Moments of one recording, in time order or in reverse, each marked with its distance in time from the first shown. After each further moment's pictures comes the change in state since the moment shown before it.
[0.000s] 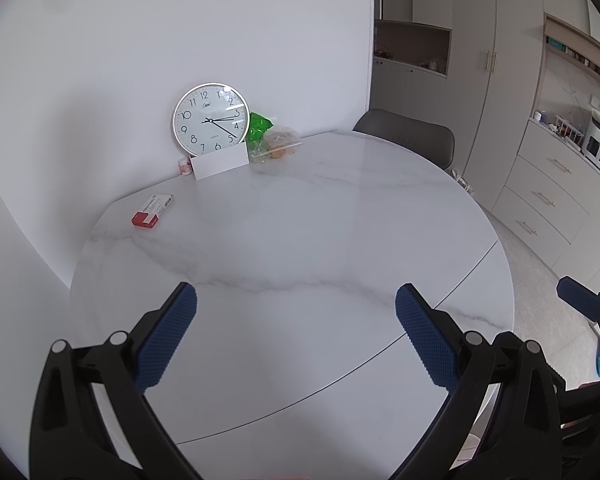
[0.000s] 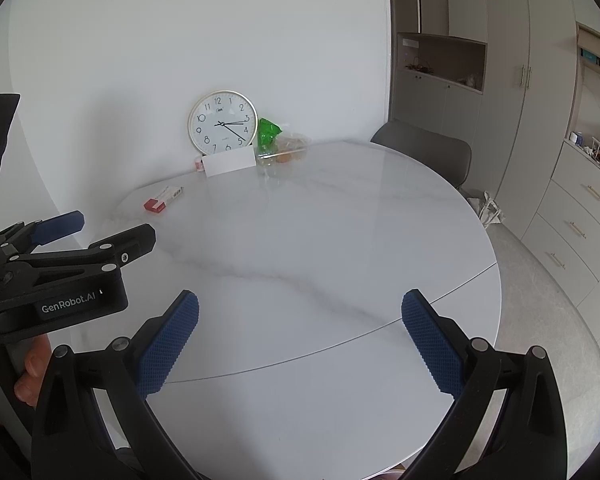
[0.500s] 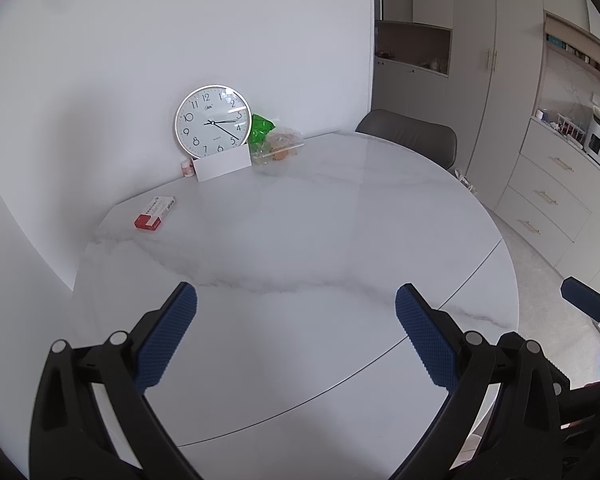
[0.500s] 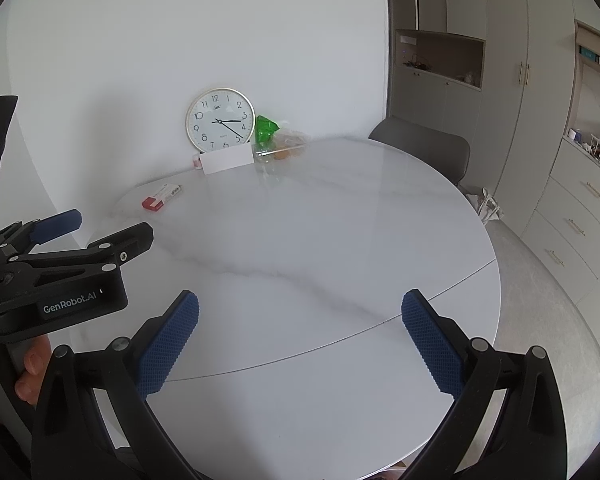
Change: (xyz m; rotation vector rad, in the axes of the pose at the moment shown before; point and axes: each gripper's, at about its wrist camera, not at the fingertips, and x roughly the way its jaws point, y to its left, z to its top) left arm -0.001 -0.002 -0.005 0.009 -0.012 0.013; right arm 0.001 -0.002 -0.004 0.006 0.010 -0.002
